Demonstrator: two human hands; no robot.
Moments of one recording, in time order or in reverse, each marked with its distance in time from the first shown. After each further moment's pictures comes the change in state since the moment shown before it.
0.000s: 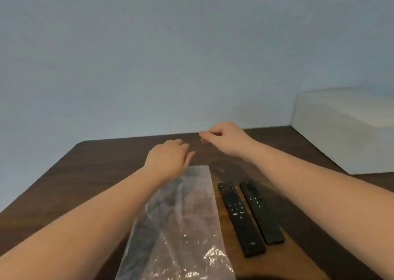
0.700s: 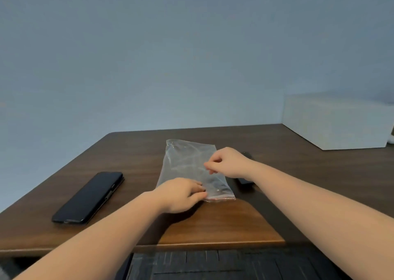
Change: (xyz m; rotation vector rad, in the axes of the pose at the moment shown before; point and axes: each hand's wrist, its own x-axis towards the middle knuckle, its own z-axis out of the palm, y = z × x) left_hand -0.192 0.045 0.003 -0.340 -0.365 0.137; right_hand -0.157 -0.022 0.067 -0.128 -0.152 -0.065
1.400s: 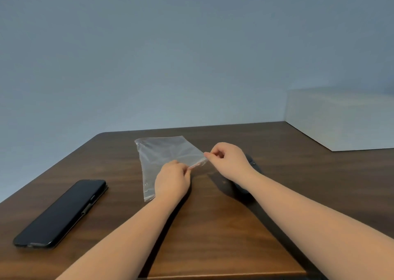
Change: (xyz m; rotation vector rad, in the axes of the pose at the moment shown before) left_hand 0.078 -0.023 0.019 -0.079 0.668 -0.350; right_hand 0.036 0.035 0.011 0.141 0.364 0.046
